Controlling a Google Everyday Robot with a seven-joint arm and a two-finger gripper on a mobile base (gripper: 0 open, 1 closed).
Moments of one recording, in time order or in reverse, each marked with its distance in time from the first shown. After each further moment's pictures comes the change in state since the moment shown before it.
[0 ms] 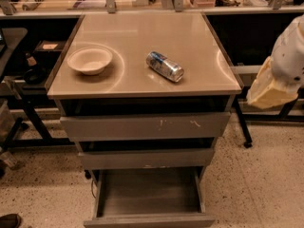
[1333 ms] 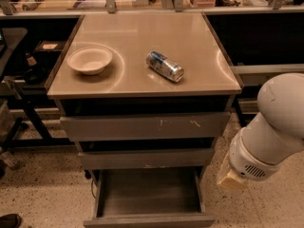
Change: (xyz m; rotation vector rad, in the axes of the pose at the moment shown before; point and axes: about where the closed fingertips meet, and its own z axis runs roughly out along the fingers) arm 0.026 0.124 0.169 -0.250 0.023 0.138
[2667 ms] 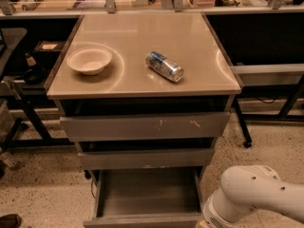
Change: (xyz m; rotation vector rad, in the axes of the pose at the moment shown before) arm 0.038 0.037 0.231 -0.149 -0.025 0.282
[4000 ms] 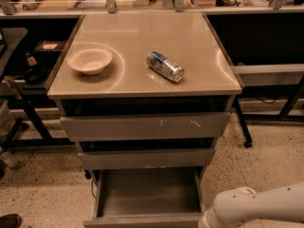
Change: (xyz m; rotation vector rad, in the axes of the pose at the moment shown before) arm 0.032 -0.040 0.120 0.011 -0.001 0.207
